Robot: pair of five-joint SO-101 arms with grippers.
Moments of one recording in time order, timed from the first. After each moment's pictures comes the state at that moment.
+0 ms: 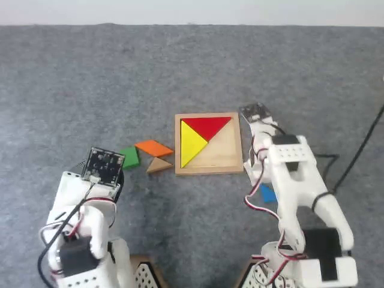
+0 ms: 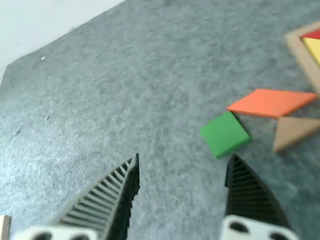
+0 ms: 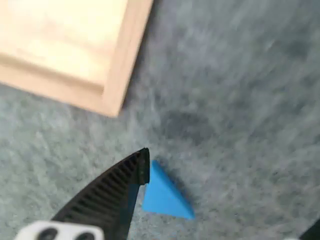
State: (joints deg) left arm -21.4 -94.7 71.5 75.0 -28.9; right arm -7.8 -11.0 45.2 57.8 15.7
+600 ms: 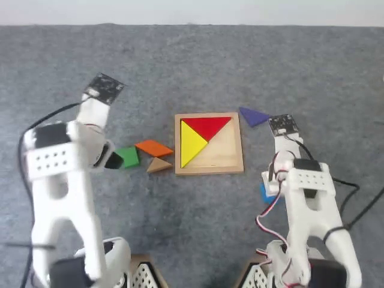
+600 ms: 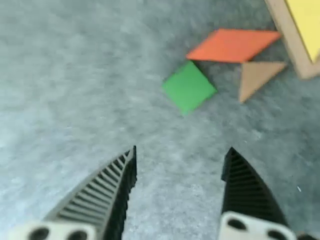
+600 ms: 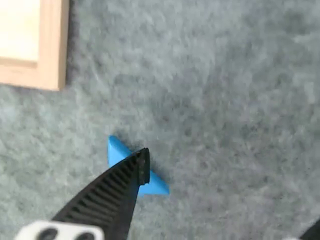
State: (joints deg) left arm -18.3 -22.0 28.4 83.7 -35.9; right arm 1.2 -26.4 60.7 51.5 15.7
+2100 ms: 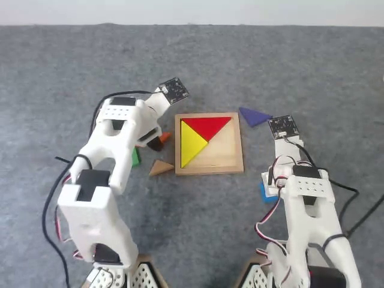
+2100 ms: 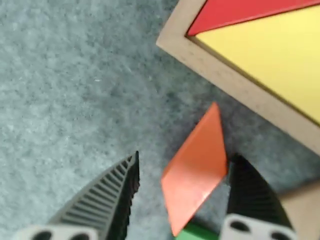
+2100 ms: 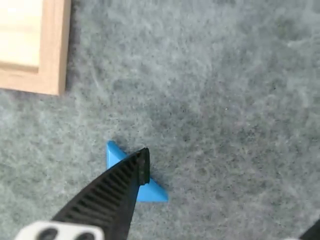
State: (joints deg) left arm -2.2 22.9 12.1 54.5 -46.5; right arm 1.3 -28.9 63.6 47.5 15.5
